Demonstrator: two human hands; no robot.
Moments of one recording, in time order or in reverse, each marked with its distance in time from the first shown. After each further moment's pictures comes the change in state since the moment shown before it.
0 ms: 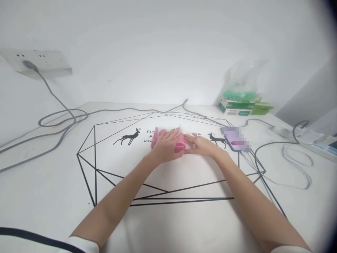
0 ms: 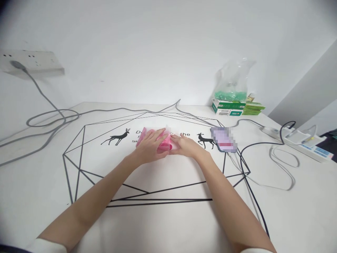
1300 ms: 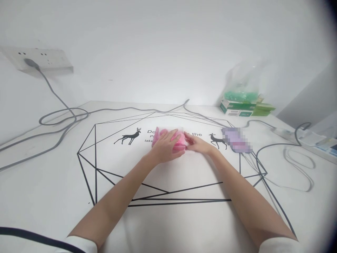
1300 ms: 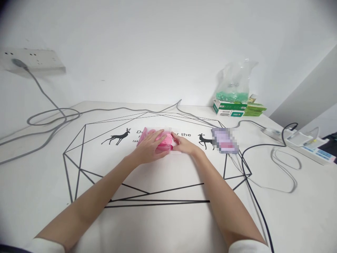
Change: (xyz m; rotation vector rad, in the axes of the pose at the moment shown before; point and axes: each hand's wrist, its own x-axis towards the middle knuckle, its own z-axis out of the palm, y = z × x) left_hand -0.008 -0.009 0.010 -0.076 0.001 -0.081; right_hand 0.026 0.022 0.026 0.694 -0.051 0.029
